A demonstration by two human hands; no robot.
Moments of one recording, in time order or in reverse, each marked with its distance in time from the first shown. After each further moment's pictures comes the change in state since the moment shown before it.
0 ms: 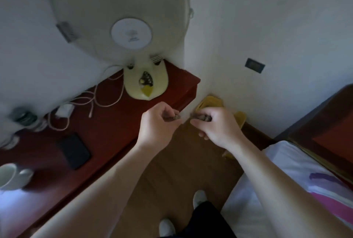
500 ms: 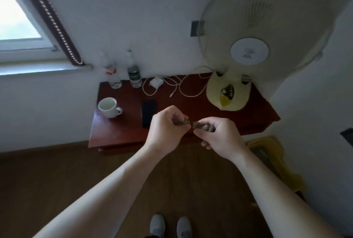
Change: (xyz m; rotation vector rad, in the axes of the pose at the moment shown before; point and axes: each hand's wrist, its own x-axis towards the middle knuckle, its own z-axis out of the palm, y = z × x) left_hand -0.091 -0.037 -0.131 0.013 0.521 -0.231; right_hand 0.007 -0.114 0.118 -0.033 -0.492 -0.297
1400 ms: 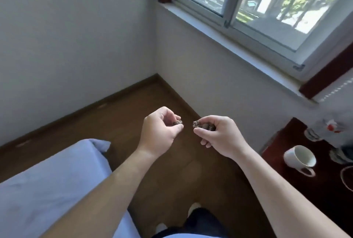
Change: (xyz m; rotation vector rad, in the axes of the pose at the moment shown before) left_hand -0.215 -0.220 -0.424 0.015 1.042 -0.464; right_hand 0.010 -0.294 0.473 -0.113 -0.916 -0.505
